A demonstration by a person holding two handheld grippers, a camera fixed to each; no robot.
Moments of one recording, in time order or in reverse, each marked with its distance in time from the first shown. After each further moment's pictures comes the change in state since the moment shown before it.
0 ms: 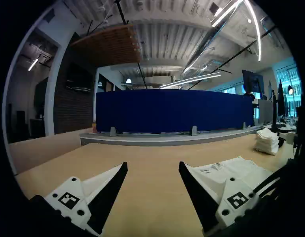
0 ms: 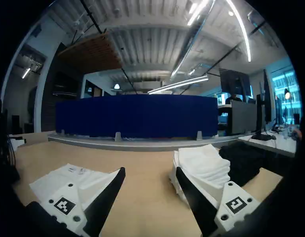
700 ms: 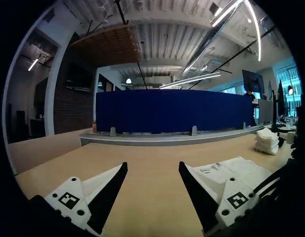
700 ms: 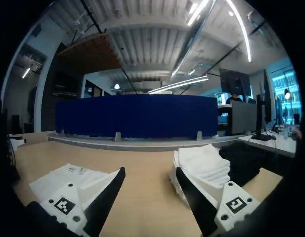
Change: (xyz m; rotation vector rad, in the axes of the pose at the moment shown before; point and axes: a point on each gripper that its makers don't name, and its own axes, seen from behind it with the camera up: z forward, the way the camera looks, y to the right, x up) left arm 0.000 0.001 -0.001 0.000 0.000 0.000; right arm 0.000 0.000 -0.001 0.000 0.000 -0.001
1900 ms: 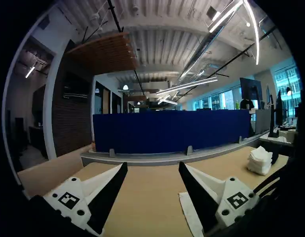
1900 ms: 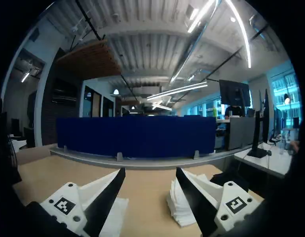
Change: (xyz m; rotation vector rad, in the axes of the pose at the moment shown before) left arm 0.152 0.012 -0.012 -0.019 0.036 0.022; right arm 0.150 -0.004 -0.022 -0.011 0.035 0.002
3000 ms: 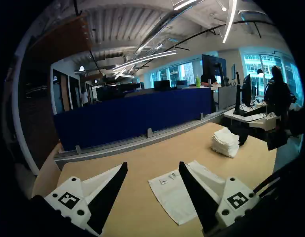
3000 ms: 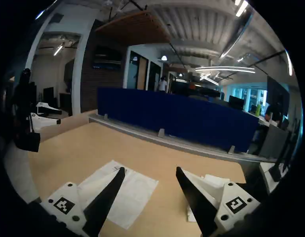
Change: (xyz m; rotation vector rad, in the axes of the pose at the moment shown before) left arm 0.042 0.078 -0.009 -0.391 -0.263 0.128; right arm 0.028 -0.074 -0.010 0.416 -0.335 -0.169
